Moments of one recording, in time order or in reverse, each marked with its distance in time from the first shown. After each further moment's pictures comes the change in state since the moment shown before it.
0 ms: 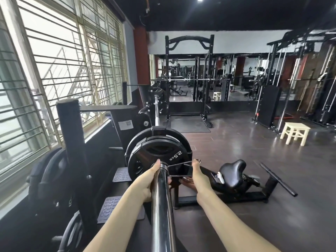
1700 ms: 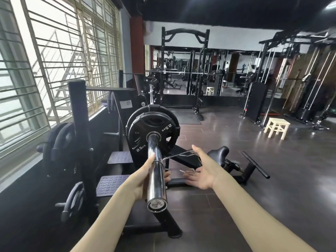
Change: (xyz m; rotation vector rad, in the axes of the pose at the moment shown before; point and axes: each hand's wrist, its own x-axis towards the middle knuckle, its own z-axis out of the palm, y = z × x) left_hand -0.139 -0.097 -0.009 -0.030 -0.145 -0.052; right_hand -0.169 -0.012 -0.096 0.045 -0.201 0.321
